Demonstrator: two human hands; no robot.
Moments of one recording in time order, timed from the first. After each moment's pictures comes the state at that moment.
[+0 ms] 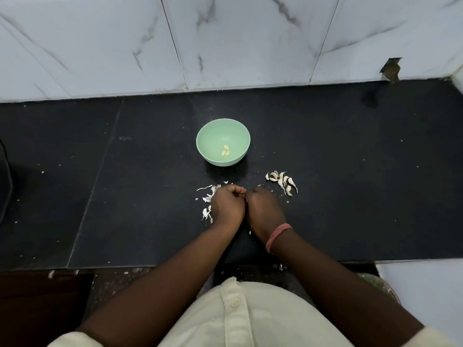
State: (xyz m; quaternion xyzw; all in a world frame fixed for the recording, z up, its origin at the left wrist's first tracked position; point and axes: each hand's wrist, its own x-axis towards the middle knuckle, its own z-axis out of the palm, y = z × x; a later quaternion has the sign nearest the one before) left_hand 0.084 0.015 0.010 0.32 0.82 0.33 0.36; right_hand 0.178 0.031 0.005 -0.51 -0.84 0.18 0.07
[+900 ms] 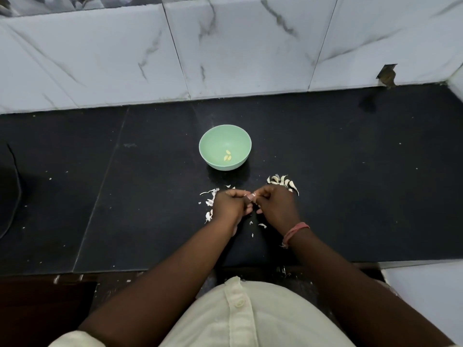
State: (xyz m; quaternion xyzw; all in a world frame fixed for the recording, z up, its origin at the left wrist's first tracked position) left_hand 0.077 0.015 0.003 0.20 0.68 0.44 0.55; right_hand 0.199 0.048 -0.008 -0.60 -0.61 0.45 0.24
